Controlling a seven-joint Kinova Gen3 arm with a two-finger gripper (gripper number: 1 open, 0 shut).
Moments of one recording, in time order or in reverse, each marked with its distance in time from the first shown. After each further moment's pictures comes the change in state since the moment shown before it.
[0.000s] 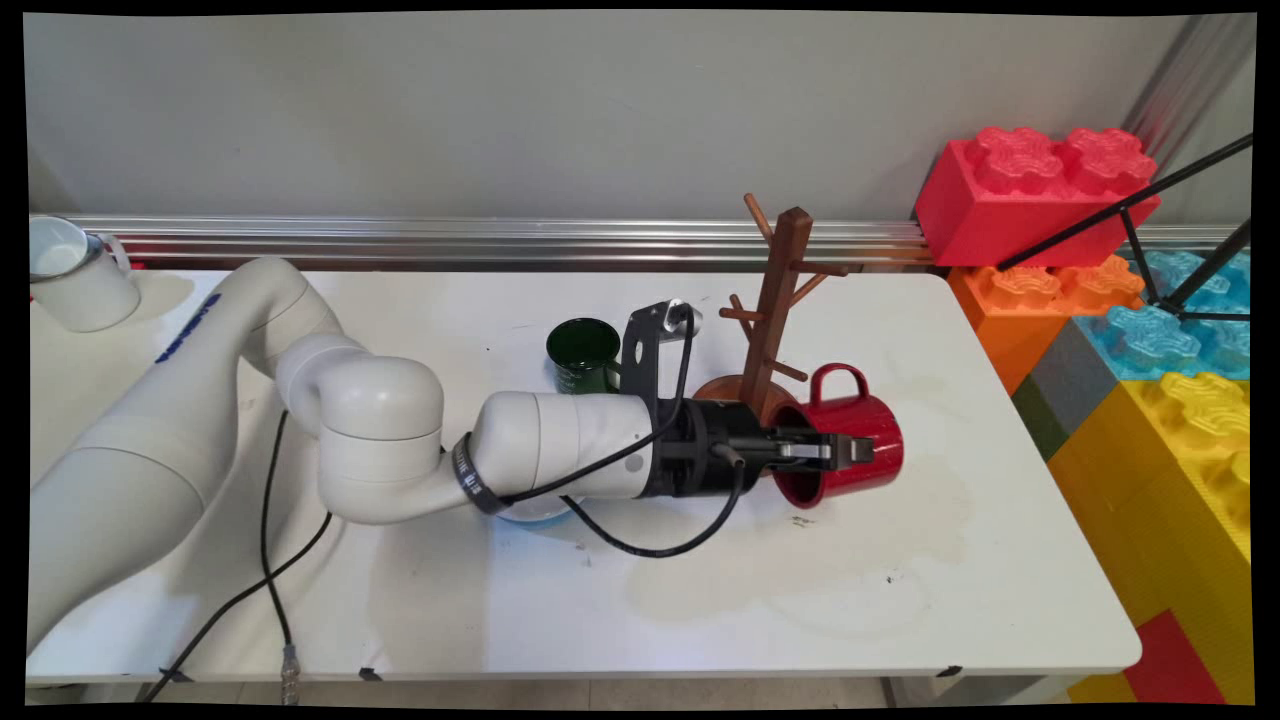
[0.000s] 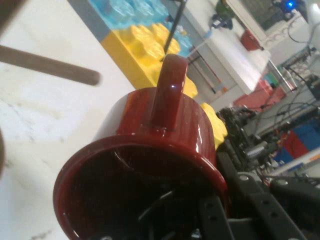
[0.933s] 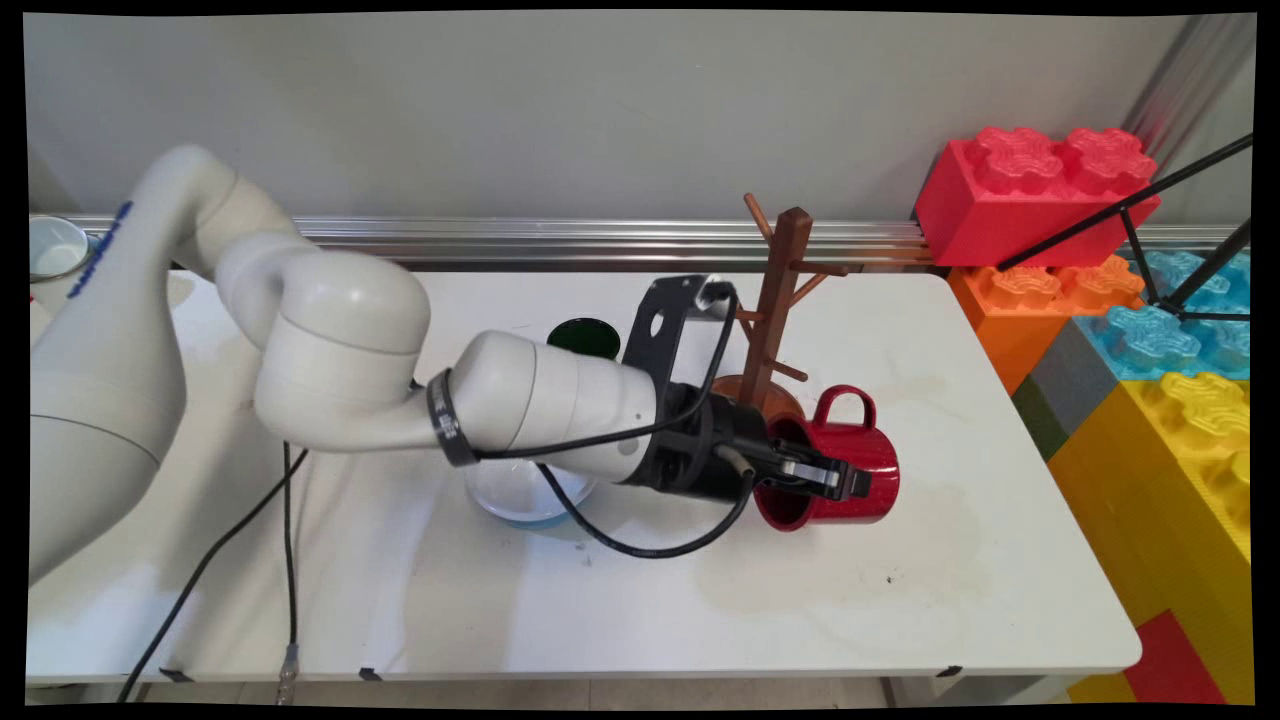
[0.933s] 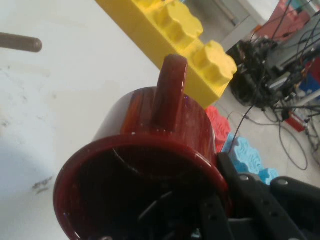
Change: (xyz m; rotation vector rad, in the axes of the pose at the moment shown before) arm 0.031 0.053 -0.022 0.087 -0.204 0.117
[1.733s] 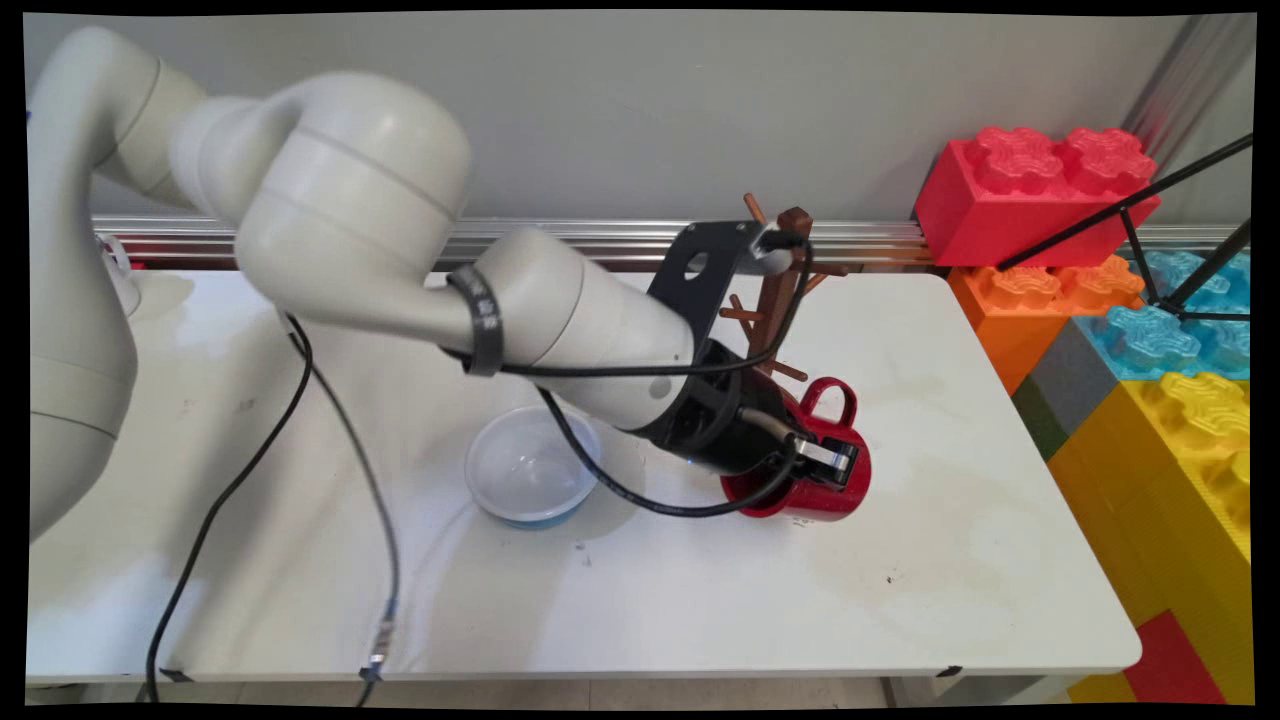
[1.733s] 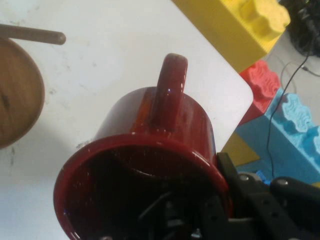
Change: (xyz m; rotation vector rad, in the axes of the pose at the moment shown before) arm 0.048 0.051 -0.015 0.189 -0.182 0.027
